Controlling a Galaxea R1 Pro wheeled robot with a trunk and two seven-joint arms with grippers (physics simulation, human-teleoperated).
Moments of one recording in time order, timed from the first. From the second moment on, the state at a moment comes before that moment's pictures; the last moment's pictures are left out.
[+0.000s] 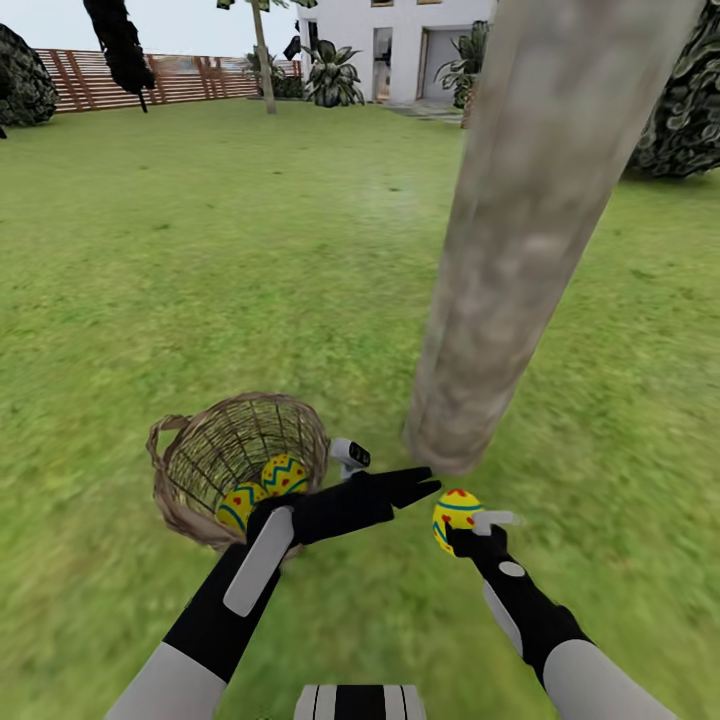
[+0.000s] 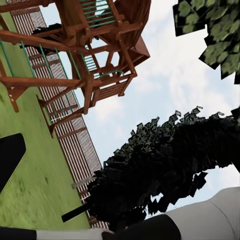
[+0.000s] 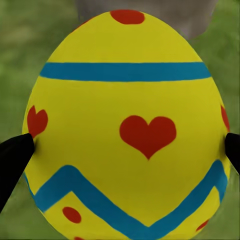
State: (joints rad) left arm -0.56 -0.13 -0.34 -1.24 0.97 0.88 -0.90; right arm -0.62 -0.01 0.08 -0.51 -0.04 -0.04 -0.05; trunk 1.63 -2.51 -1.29
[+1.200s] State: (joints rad) left arm -0.55 -0.14 -0.34 -1.25 0.97 0.88 -0.90; right arm -0.62 -0.01 0.08 -0.51 -0.03 -0.03 -0.06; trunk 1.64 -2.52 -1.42
